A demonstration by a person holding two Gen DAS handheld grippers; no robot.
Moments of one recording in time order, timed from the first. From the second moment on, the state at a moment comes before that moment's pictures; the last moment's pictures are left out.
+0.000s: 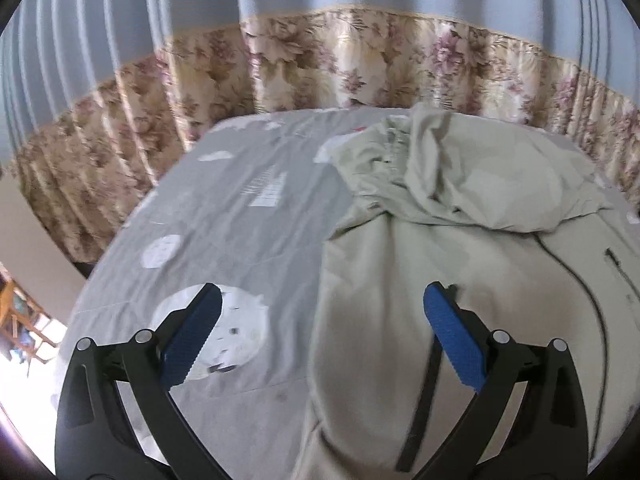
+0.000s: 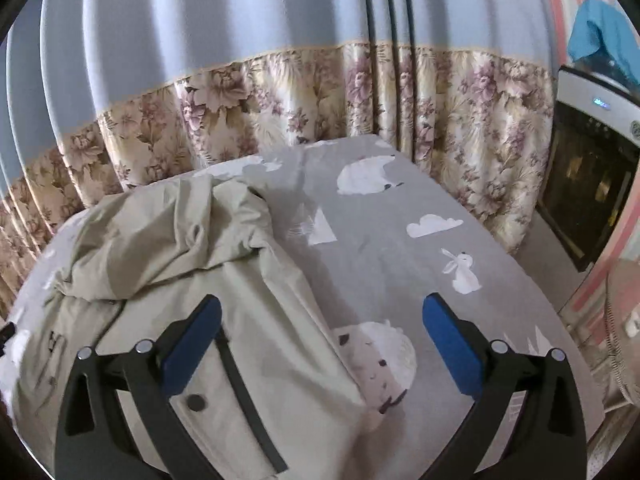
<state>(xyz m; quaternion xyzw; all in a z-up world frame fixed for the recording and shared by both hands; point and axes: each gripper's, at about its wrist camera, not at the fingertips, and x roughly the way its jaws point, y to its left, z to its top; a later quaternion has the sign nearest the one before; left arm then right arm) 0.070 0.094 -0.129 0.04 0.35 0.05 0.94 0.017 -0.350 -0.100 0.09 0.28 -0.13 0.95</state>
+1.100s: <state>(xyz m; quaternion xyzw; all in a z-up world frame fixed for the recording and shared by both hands) -0.006 0.095 -0.189 -0.04 0.44 -0.05 0.90 -0.060 -0.345 -0.156 0.06 0.36 -0.13 0.92</state>
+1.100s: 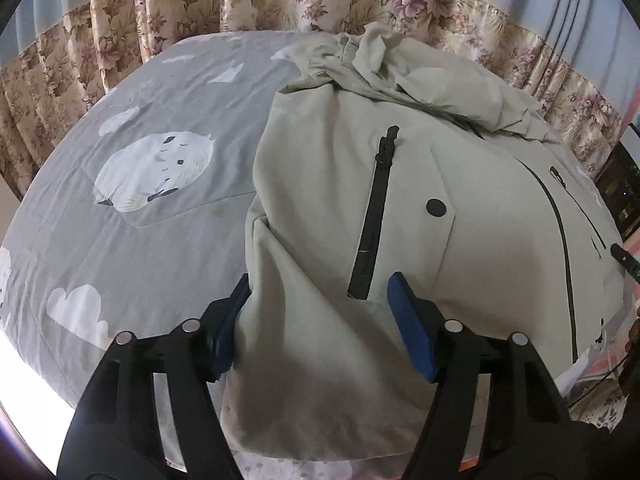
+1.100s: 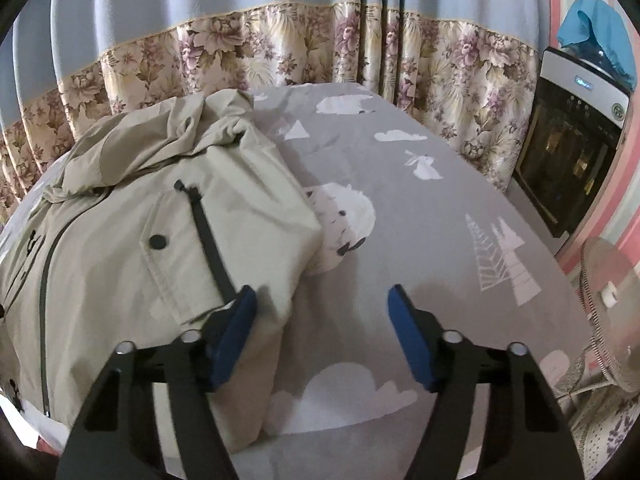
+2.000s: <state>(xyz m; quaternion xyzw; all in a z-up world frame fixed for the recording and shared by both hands) 0.024 0.099 -0.112 -0.09 0.41 -0.13 0.90 -0.019 -0.306 -0.063 0.02 0.29 0.04 0.96</state>
